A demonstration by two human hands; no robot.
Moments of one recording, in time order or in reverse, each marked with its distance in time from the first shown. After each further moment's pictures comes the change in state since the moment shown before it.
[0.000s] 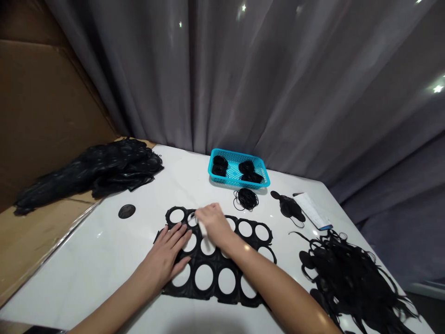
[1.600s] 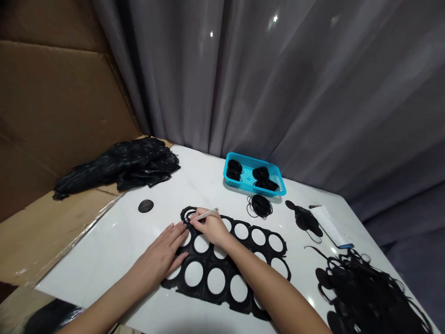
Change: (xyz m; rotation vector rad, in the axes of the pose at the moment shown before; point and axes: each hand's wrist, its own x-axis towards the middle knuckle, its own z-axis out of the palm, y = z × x) left_hand -0.024 -0.020 -0.022 -0.002 0.122 0.001; right_hand 0.030 -0.040 0.029 0.748 -0.066 0.267
